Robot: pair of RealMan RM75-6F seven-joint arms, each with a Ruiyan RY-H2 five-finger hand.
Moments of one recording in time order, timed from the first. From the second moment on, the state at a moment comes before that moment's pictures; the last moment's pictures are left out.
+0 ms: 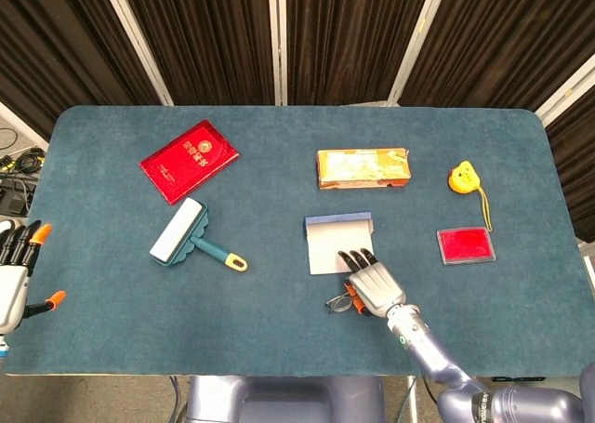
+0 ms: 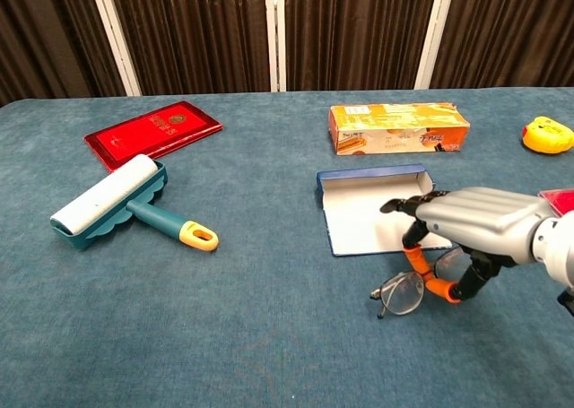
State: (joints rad) left arm -0.11 -1.14 -0.06 -1.59 1.46 1.47 0.09; right arm 0.64 -1.51 0.04 -1.66 -1.08 0.95 -0.59
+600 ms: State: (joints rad) left arm -0.12 -1.13 -0.08 -1.57 1.42 1.43 0.05; right arm 0.71 -1.56 0.20 -1.53 -0.92 0.92 -0.45
